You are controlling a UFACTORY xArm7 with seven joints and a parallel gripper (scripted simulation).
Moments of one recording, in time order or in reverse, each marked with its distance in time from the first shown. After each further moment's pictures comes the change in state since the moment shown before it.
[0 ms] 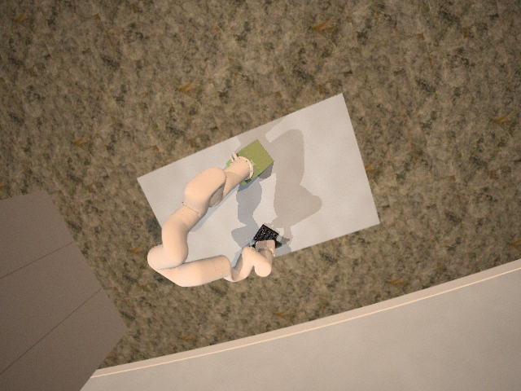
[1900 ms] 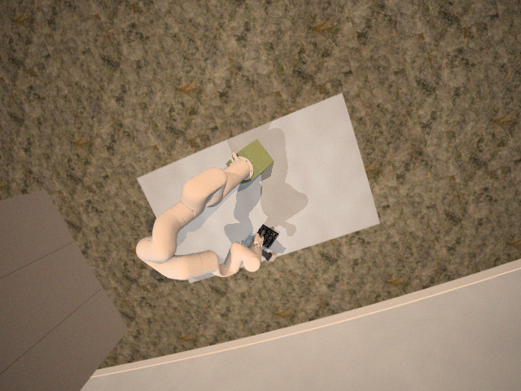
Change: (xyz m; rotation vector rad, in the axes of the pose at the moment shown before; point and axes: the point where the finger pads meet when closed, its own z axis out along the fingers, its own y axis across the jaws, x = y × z) arm -0.020 0.047 0.011 -0.008 0.008 -0.905
